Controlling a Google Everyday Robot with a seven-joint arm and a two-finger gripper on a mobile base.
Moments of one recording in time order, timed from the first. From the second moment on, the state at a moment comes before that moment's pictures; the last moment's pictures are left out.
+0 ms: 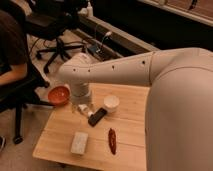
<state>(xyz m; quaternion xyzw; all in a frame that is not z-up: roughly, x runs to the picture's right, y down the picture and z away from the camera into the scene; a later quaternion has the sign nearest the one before) -0.103 0.101 0.704 -0.26 0.23 0.64 0.68</state>
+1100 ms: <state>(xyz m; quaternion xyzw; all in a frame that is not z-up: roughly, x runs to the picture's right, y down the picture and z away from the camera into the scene) -0.061 0.175 0.714 -0.27 0.27 0.63 0.67</state>
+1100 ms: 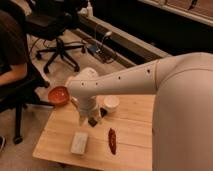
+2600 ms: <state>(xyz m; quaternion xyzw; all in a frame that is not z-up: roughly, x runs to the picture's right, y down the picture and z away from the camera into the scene) 0.028 0.266 0.759 -0.23 0.30 0.70 0.61</state>
